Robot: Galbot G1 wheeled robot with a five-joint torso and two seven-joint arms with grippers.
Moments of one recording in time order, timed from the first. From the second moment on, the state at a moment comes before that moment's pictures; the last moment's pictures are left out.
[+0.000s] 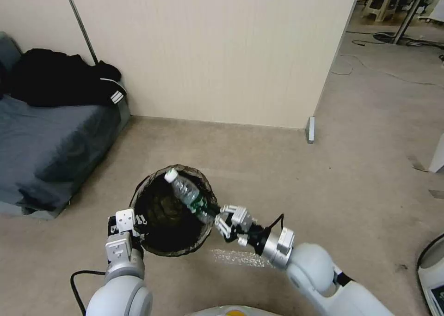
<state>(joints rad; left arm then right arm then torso) 1.70 -1.50 -0.49 -2.29 -0.11 0.48 -0.42 -1.27 1.08 -0.03 1.90 0.25 0.12 -0.42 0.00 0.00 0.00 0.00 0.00</state>
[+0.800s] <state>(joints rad) 1.72 -1.50 -0.47 -2.31 -0.10 0.48 -0.42 -1.18 1.12 -0.09 1.84 0.18 0.13 -0.38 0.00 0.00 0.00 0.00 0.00</state>
